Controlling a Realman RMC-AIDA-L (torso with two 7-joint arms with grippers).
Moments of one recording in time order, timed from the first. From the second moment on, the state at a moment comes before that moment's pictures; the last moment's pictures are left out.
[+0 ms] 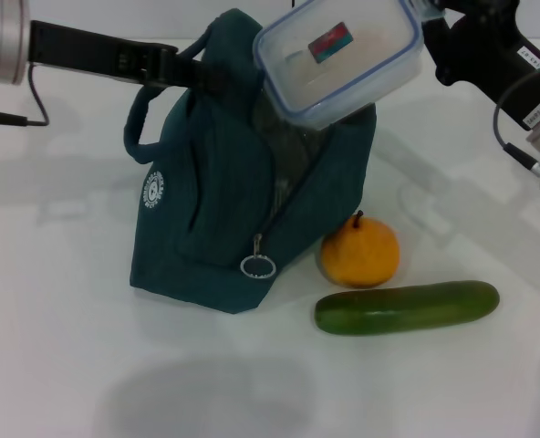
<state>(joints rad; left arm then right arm) -0.69 -2.00 0.82 1.07 2.08 1.68 -2.40 0.78 2.03 -0.52 0.09 -1.31 -1.49 2.02</state>
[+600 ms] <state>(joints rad) -0.71 -2.00 0.82 1.05 2.07 1.68 -2.40 0.82 2.03 -0.55 0.09 -1.46 -1.42 2.01</state>
